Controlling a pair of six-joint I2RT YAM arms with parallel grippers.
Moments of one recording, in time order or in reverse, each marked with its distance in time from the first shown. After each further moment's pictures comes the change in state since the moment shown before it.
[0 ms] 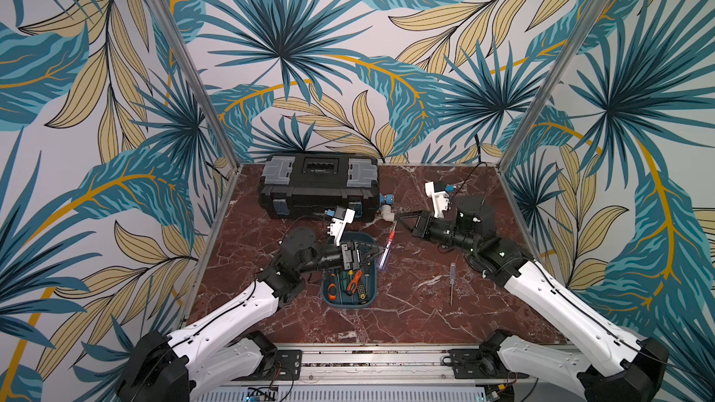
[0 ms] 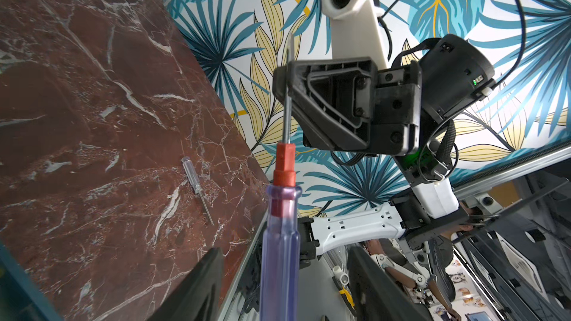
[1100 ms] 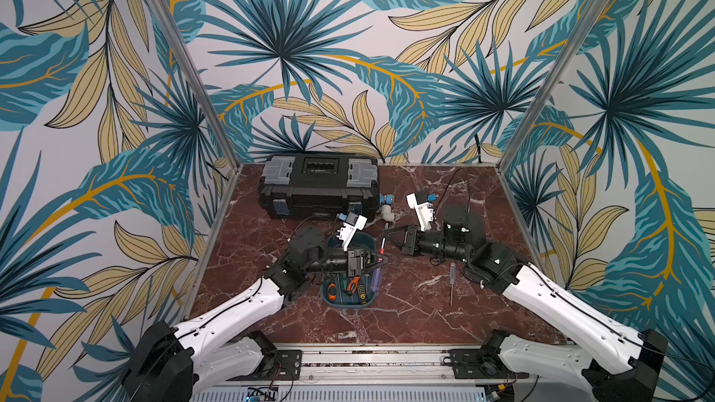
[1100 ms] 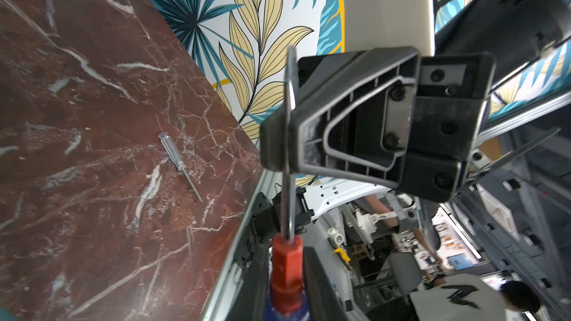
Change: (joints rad) left arm -0.026 0.041 0.026 -0.043 0.089 0.073; right arm 0.160 0.002 0.029 -0.119 0.061 -0.097
